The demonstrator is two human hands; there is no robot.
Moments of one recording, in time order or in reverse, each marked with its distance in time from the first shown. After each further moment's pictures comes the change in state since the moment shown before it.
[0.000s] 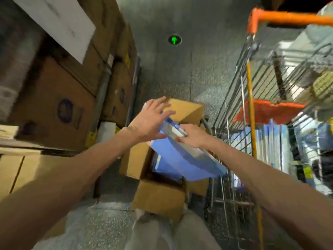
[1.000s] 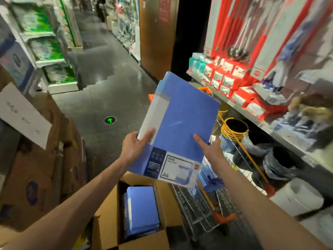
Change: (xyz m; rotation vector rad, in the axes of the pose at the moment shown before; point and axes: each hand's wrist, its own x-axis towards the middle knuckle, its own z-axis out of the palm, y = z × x) left_hand -0.080 0.166 -0.172 -1.079 0.330 -0.277; right_hand -0.332 -0.025 -0.022 1.052 1.251 0.211
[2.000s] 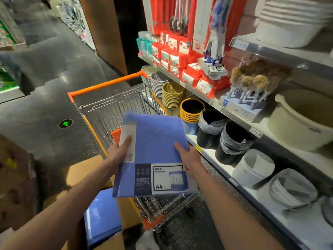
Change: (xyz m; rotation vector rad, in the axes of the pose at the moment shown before) left_hand 0.001 0.053 0.318 -0.126 -0.176 -0.419; right_hand 0.107 0.085 -0.255 -0.124 0.039 0.244
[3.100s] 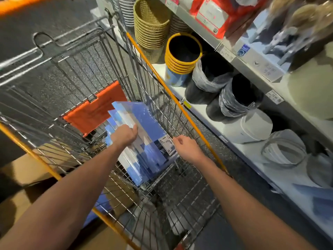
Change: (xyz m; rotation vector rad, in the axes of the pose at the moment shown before) left_hand 0.343 -0.104 0.107 1.078 -0.340 0.025; right_hand 0.198 0.039 0.088 -0.676 -0.206 0.263
